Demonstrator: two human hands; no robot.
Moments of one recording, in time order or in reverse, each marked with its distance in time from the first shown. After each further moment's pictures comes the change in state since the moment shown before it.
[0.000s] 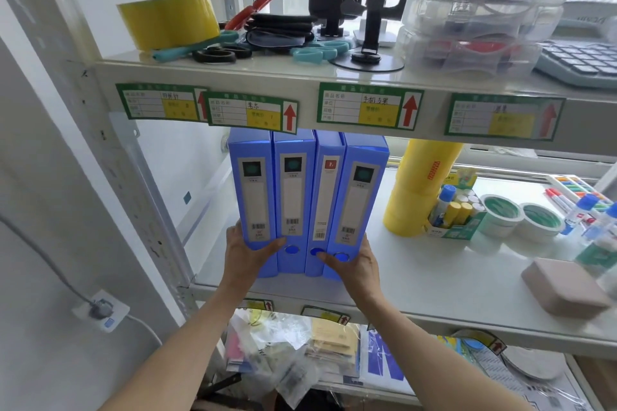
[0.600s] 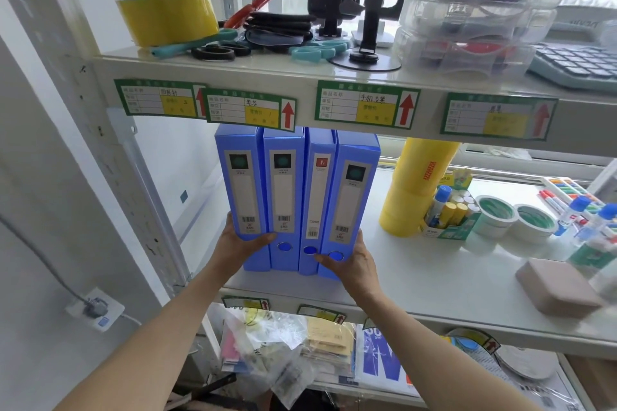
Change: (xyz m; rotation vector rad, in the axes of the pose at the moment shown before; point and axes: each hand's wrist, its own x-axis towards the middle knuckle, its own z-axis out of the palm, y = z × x) left_hand 0.024 0.000 -0.020 -0.031 -0.221 -0.033; right_hand 0.003 -0.001 -0.006 -0.092 -0.082 -0.038
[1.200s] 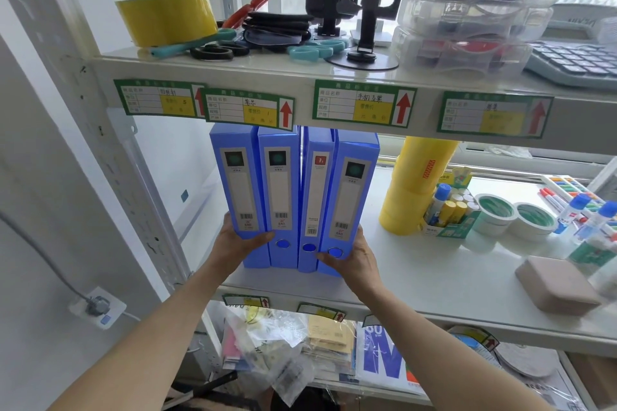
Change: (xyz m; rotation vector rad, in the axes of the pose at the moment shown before) left_hand 0.003 -0.001 -0.005 0.062 -0.004 0.002; right_hand 0.005 0.001 -0.003 -0.055 -0.032 0.029
